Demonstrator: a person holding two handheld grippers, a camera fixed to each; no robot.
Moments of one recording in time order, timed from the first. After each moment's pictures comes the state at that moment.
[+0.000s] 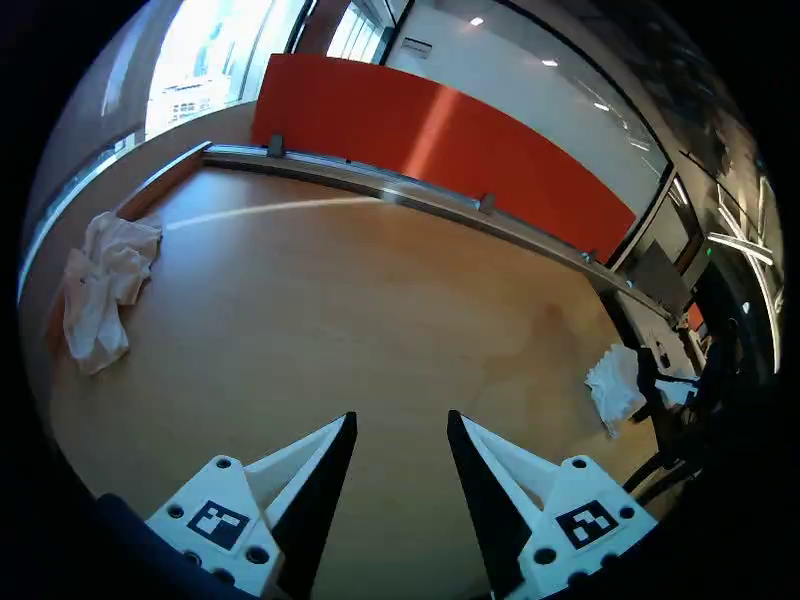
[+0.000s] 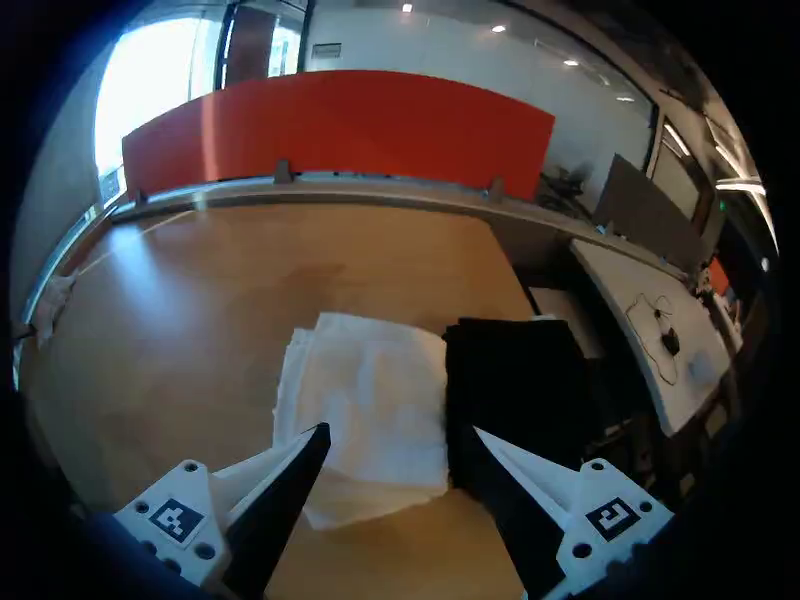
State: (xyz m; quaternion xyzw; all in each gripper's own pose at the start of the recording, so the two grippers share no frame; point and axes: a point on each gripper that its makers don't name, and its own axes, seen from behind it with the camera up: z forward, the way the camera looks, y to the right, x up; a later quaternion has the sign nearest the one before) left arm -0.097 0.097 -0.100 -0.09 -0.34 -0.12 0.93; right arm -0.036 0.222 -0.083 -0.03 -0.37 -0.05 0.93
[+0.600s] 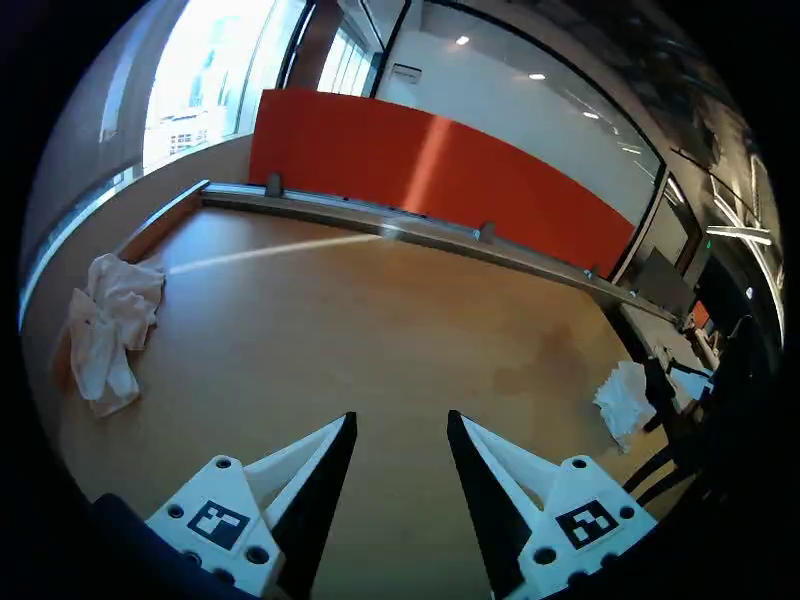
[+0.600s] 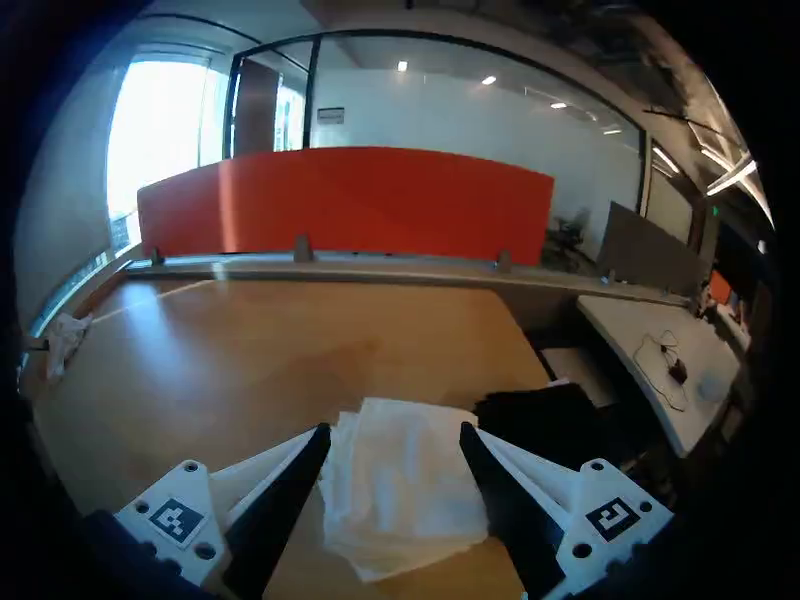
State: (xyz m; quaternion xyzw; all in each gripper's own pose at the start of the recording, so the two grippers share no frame) left arm -0.072 0.084 -0.070 -0.08 -0.29 -0.10 0.95; right arm 0.016 0.173 -0.048 -0.01 -0.25 -0.03 0.97
